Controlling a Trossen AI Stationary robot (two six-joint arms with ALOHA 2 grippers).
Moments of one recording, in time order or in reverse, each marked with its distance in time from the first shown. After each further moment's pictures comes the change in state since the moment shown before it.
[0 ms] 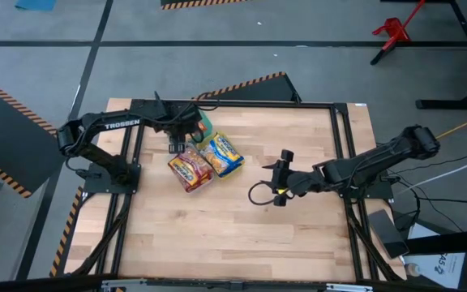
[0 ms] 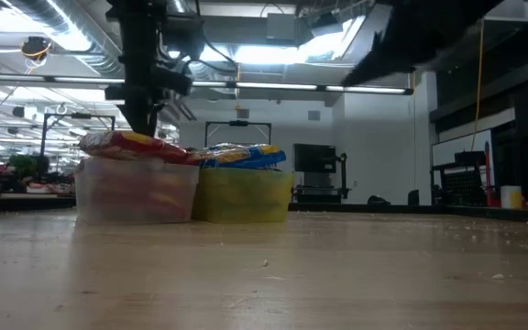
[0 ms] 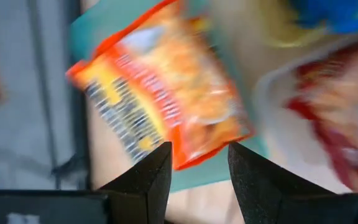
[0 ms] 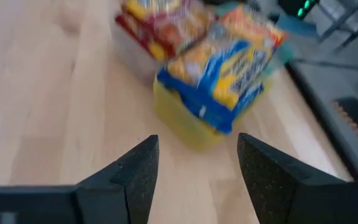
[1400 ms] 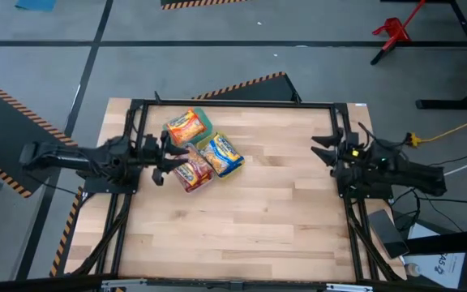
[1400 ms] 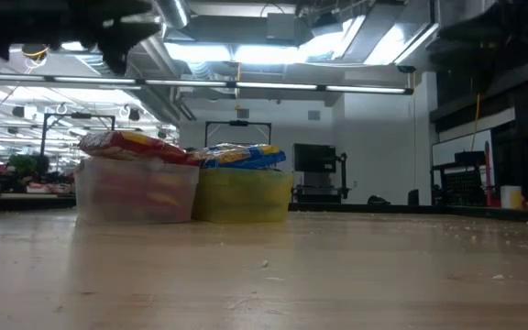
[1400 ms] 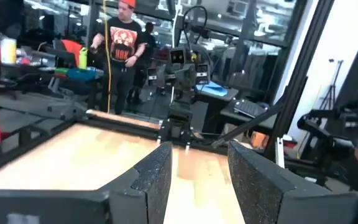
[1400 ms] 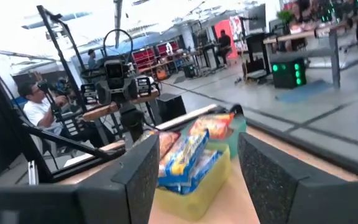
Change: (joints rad) left arm -0.420 -0.906 -0.876 1.448 0.281 -0.595; right arm -0.428 -1.269 -0.551 0.034 -0.387 0.215
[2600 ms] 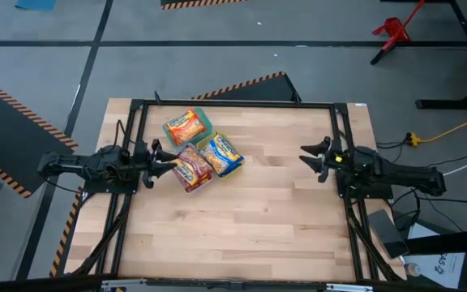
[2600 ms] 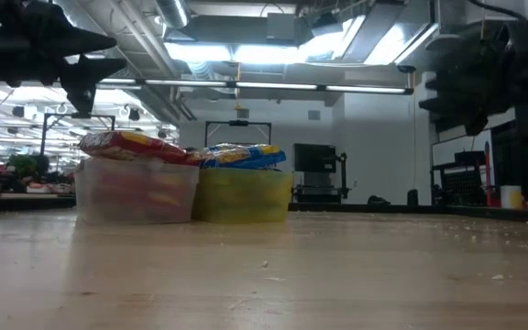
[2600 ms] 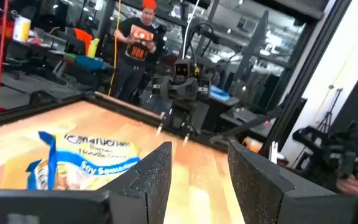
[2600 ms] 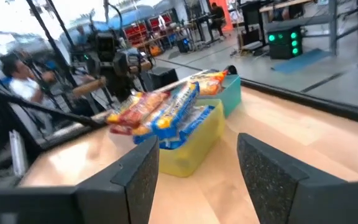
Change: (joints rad) left arm -0.069 -0.508 -0.225 -0.262 -0.111 -0.140; right arm 0.002 -0.005 -0.208 0.089 -0.003 0.059
